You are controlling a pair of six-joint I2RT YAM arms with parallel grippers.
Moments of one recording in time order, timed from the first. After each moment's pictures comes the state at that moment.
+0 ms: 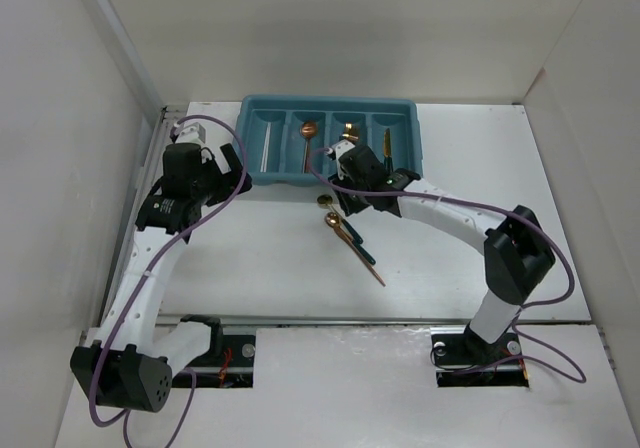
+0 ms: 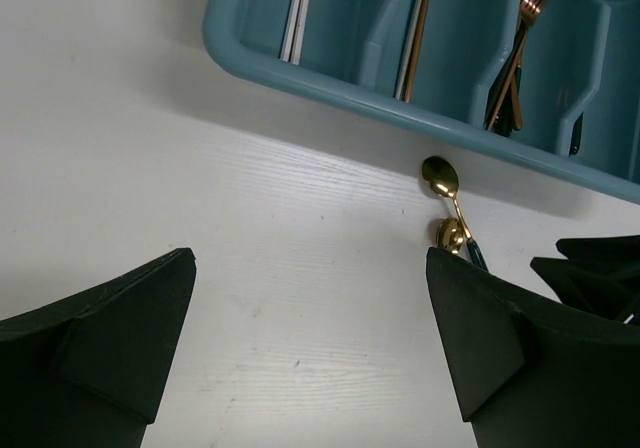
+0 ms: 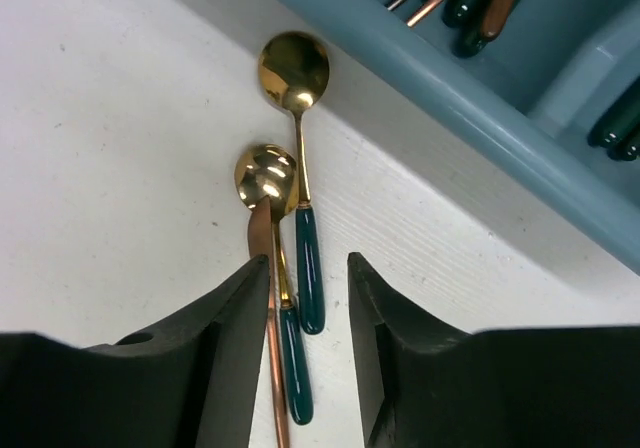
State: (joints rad) left arm -0.13 1.04 1.05 -0.63 0.01 -0.46; right arm 0.74 1.73 1.33 -0.44 0.13 0.12
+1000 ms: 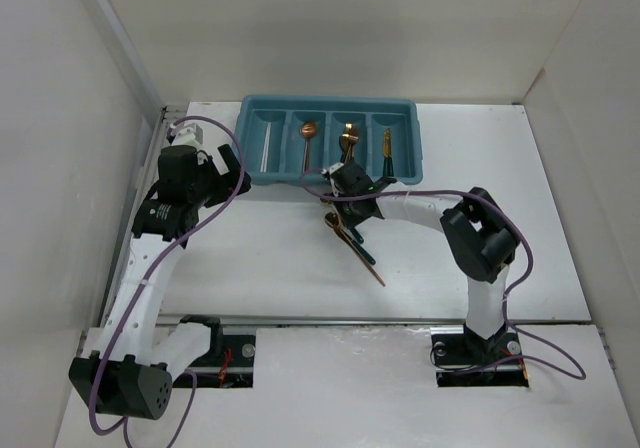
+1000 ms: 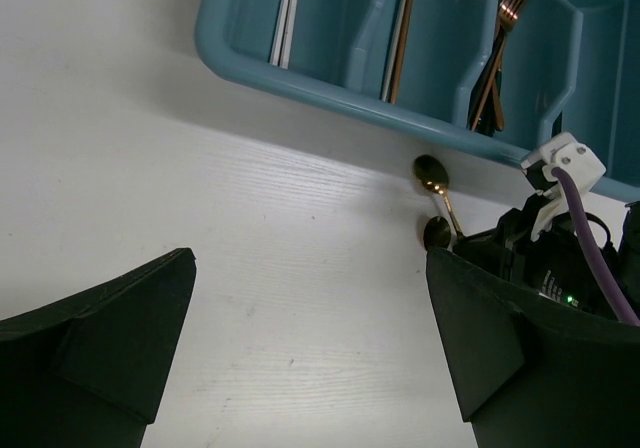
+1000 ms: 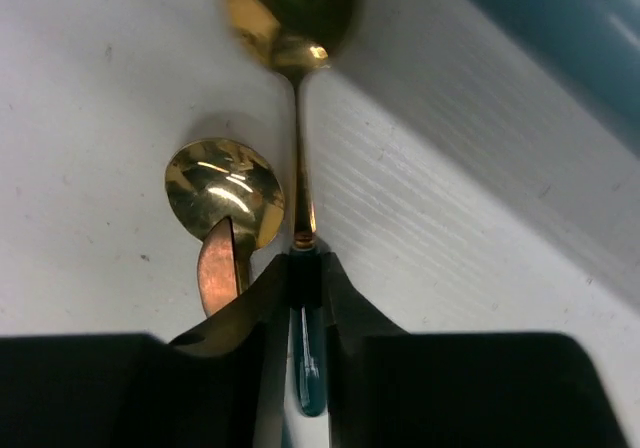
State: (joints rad) left arm -0.12 1.00 1.05 -0.63 0.04 -0.46; right arm 0.72 1.95 1.30 -0.38 0.08 0.11
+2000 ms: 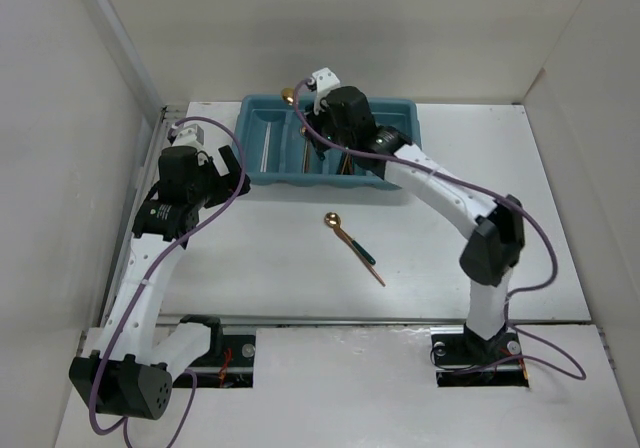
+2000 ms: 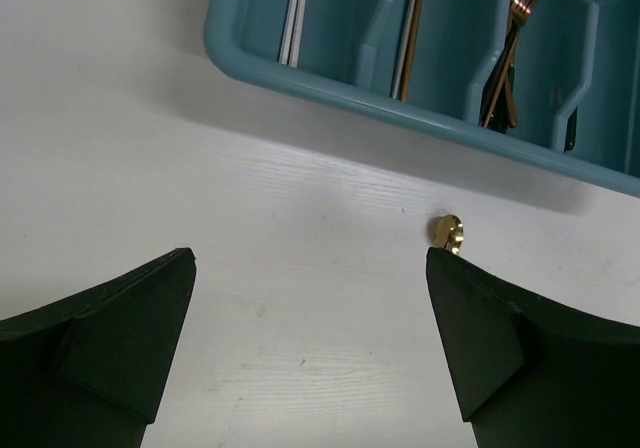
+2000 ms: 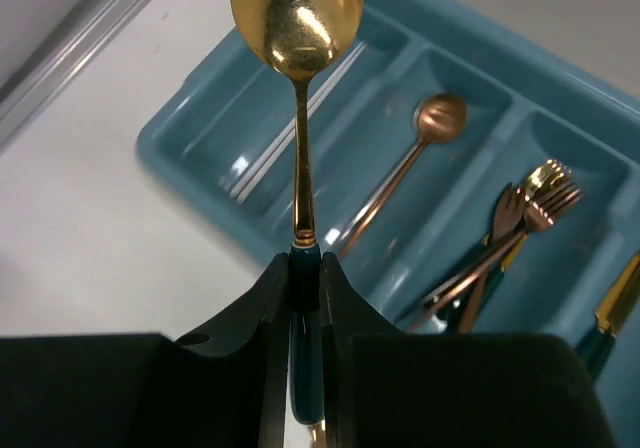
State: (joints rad) left arm -0.12 1.00 1.04 -0.63 0.03 -0.43; right arm 0.75 1.83 1.80 -0.37 0.10 0.06
